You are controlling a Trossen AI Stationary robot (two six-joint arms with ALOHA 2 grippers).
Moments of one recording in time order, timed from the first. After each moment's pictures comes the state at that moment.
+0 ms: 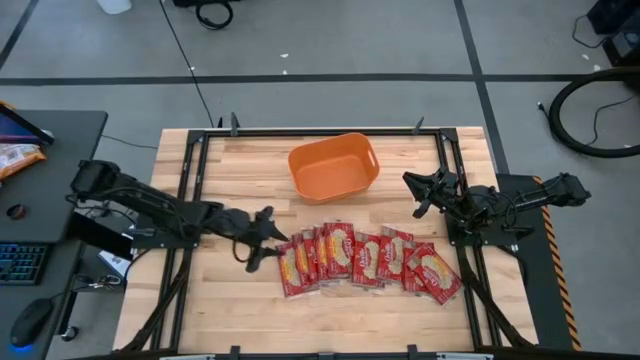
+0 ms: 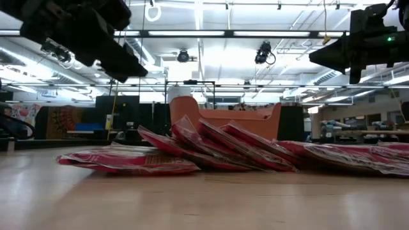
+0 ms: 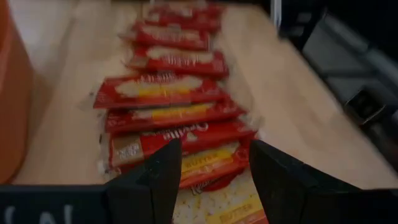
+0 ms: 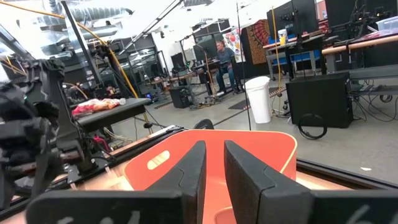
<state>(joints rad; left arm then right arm) -0.25 1.22 0.47 0.28 -0.03 -0.12 0.16 0.28 0.01 0.45 0.76 0.15</state>
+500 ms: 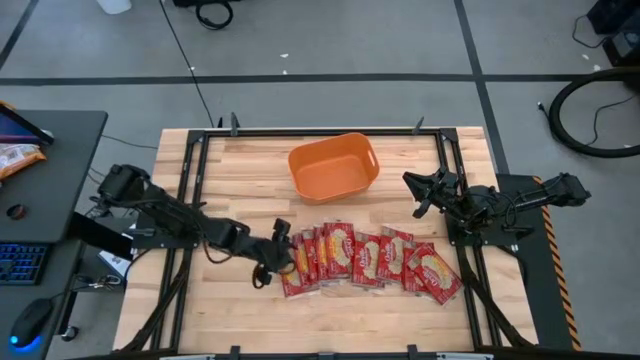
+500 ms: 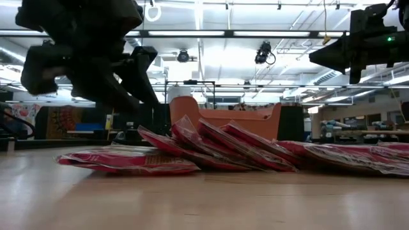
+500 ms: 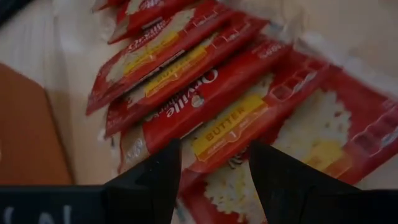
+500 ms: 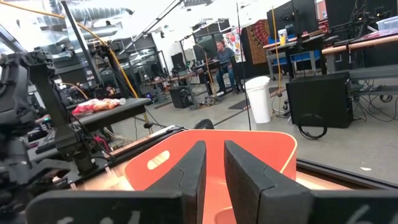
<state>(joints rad) -0.39 1.52 0.70 0.04 -0.33 0.29 0.16 0.28 0.01 0.45 0.76 0.15</state>
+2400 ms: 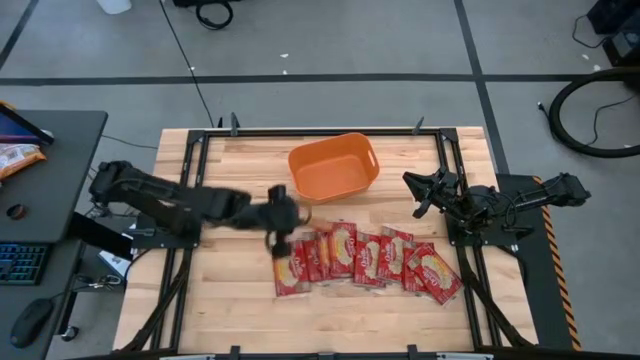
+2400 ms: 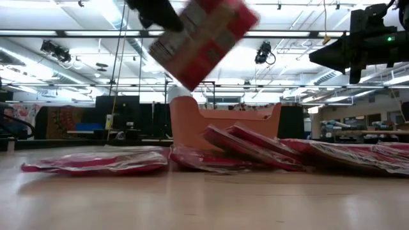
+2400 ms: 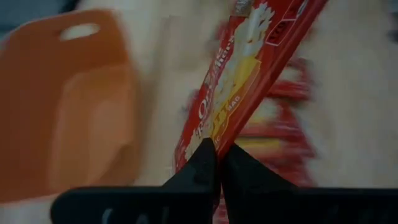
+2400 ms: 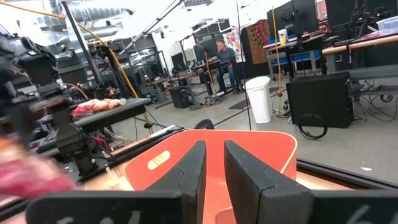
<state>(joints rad) -0.19 1.43 1.19 -0.52 -0.34 -0.19 0.16 0.28 0.01 0.46 0.76 0.15</state>
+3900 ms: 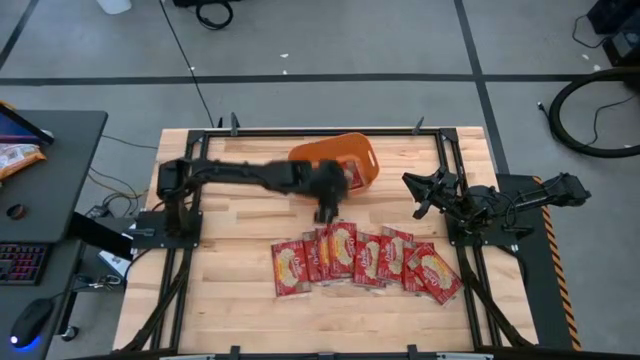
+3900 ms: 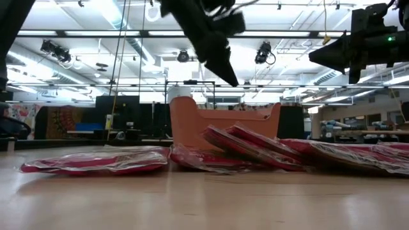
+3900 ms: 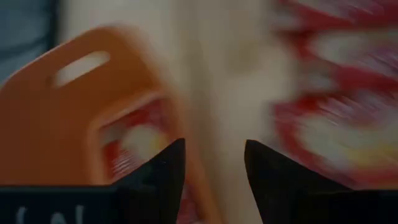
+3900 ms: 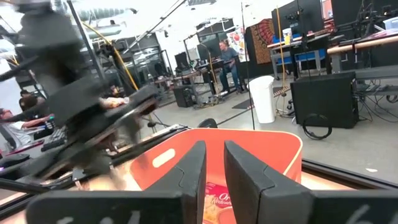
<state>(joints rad) 0.06 1.91 1.57 -0.55 -0.12 0.36 0.16 0.28 0.01 0.46 0.74 0.15</state>
